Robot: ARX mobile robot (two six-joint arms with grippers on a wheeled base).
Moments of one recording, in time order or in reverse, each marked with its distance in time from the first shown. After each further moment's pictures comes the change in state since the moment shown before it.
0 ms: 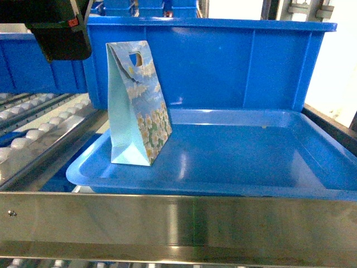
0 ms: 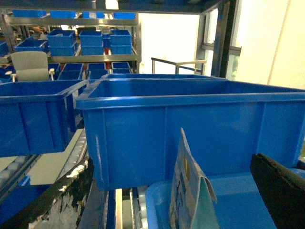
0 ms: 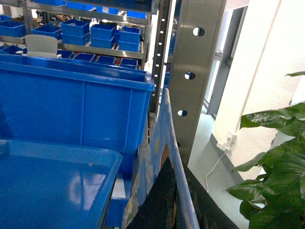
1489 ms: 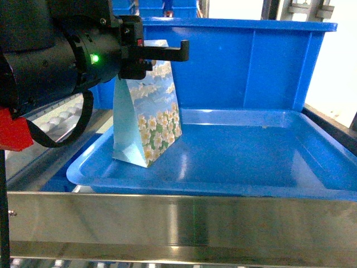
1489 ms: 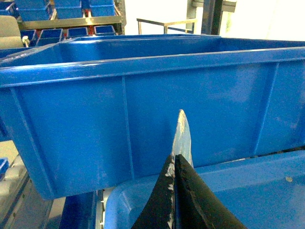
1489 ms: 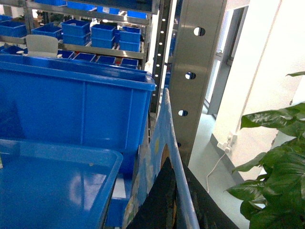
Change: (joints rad) left arm -0.066 0.418 0.346 -0.105 0.003 -0.001; right arm 0.000 0.000 0.000 0.000 0.000 0.000
